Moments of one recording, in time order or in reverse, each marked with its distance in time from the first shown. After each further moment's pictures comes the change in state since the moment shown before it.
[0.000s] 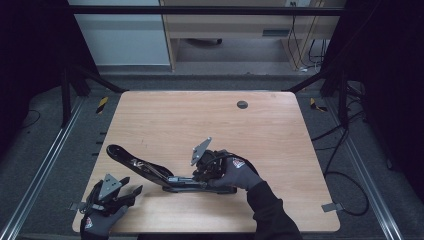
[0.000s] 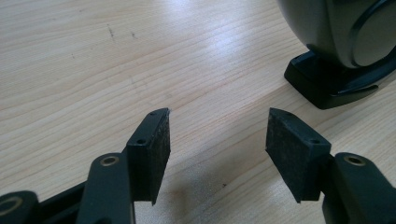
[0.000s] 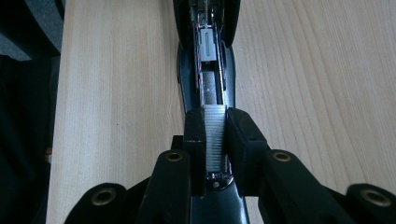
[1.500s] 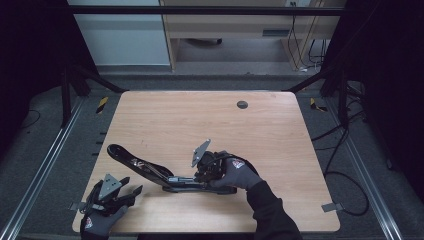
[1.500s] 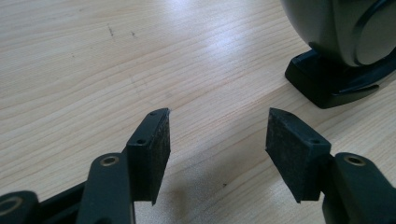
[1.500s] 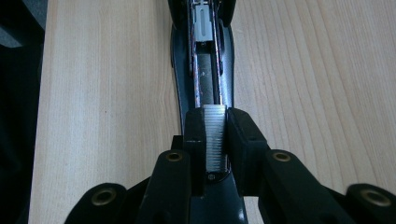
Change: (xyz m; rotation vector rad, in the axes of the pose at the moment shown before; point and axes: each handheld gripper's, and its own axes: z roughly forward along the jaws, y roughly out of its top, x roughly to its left) left arm 0.000 0.000 0.000 -0.001 -0.002 -0.004; right arm -0.005 -0.007 0.011 0.038 0.002 -0.002
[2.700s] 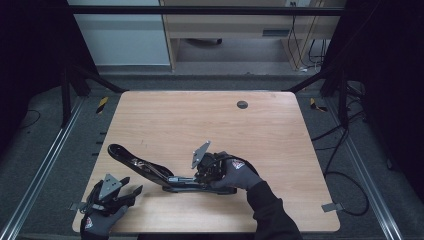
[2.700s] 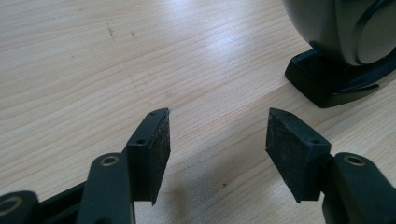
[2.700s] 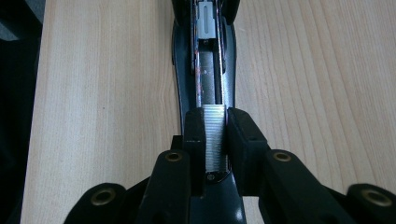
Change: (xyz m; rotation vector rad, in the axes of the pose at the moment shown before) left arm 0.000 0.000 0.000 0.001 0.000 0.001; right arm 0.001 -0.002 0.003 0.001 -0.003 -0.031
